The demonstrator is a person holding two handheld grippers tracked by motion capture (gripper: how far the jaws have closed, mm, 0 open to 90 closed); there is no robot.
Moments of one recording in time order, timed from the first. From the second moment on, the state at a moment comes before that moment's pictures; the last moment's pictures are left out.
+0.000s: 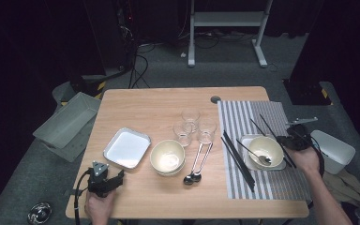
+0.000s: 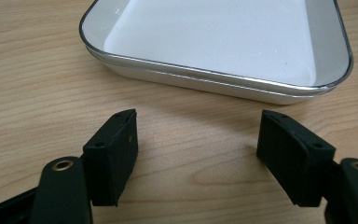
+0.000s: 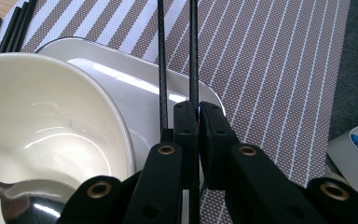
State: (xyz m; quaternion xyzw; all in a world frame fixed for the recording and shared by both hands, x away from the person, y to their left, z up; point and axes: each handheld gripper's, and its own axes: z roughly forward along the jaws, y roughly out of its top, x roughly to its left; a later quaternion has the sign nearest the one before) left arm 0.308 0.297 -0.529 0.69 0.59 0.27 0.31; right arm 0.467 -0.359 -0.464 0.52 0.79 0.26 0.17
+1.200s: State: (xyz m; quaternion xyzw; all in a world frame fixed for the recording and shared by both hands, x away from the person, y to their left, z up) left arm 0.308 0.297 -0.529 0.69 0.59 0.27 0.31; right arm 0.478 -0.354 -0.472 0.53 0.80 0.26 0.14
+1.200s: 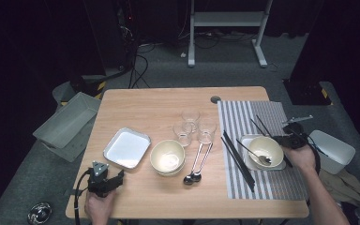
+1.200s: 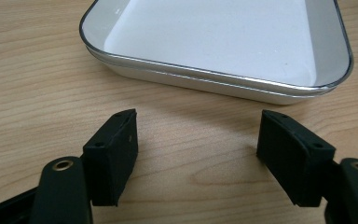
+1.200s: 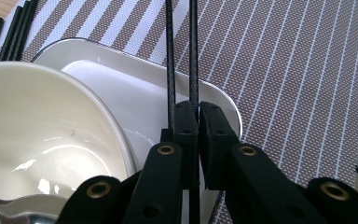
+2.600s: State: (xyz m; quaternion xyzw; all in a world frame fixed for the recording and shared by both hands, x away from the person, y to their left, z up) left arm 0.308 0.297 -0.529 0.69 0.60 0.27 0.31; right arm 0.481 -0.358 -0.475 0.54 0.79 0.28 0.12
